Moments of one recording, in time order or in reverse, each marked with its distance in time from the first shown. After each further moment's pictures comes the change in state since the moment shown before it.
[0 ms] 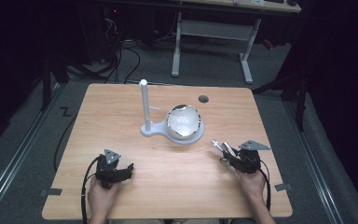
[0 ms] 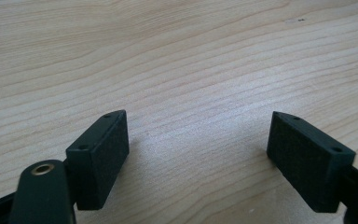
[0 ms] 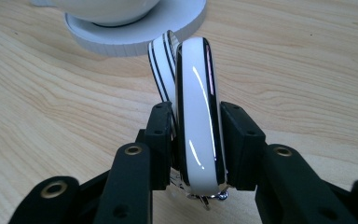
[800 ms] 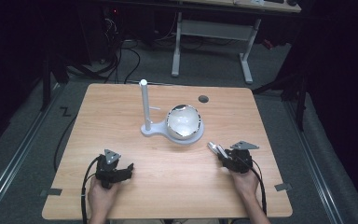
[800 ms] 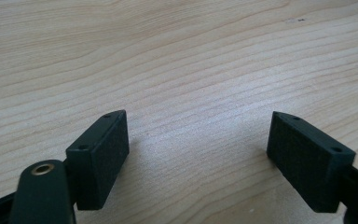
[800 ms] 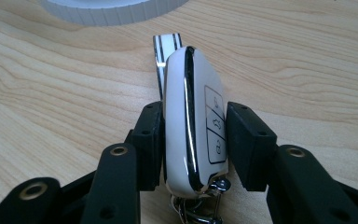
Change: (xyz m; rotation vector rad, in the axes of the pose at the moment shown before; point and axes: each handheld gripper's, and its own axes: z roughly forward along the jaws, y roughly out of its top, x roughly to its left) left arm 0.000 0.000 0.000 0.000 0.000 0.000; right arm 0.005 -0.008 0.032 0.079 -0.044 -0.002
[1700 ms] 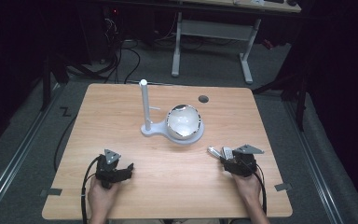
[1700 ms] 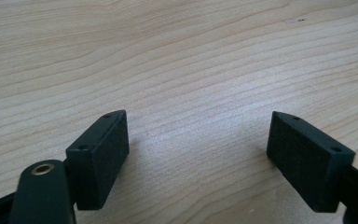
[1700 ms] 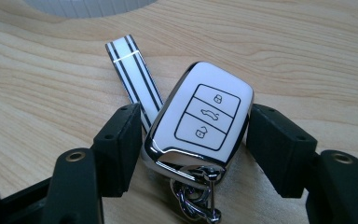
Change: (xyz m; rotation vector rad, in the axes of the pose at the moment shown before) left arm 0.000 0.000 0.000 0.000 0.000 0.000; right arm -0.004 -0.012 -0.008 -0.012 -0.047 0.024
